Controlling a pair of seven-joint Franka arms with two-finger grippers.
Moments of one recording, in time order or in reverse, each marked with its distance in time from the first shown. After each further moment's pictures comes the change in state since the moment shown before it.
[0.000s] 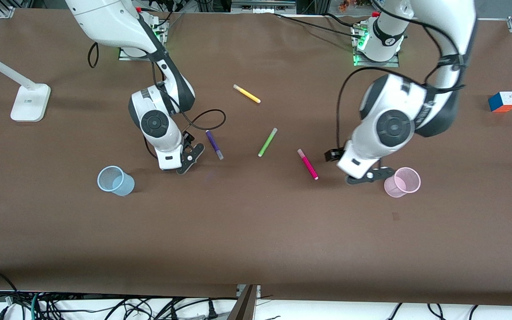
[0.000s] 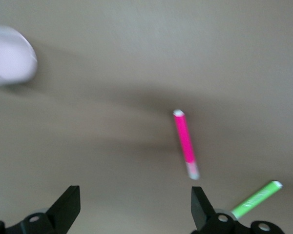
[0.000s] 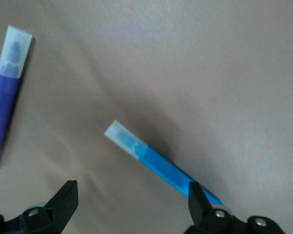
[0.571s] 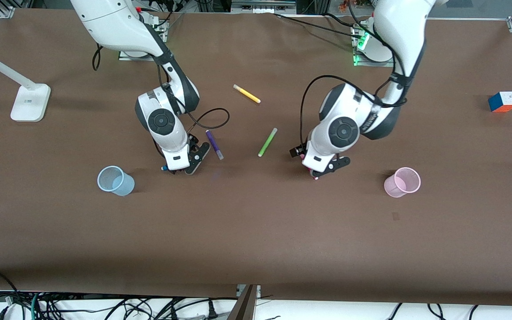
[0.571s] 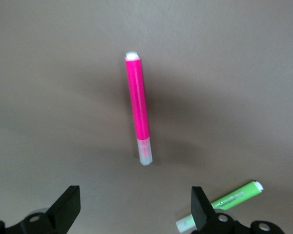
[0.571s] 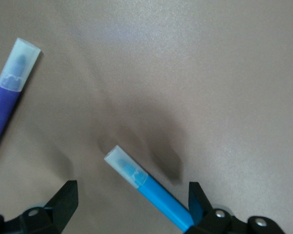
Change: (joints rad) left arm -0.115 0.075 -0.015 -0.159 -0.116 0.260 -0.174; right arm 0.013 0.029 -0.001 0.001 -0.027 0.084 -0.077
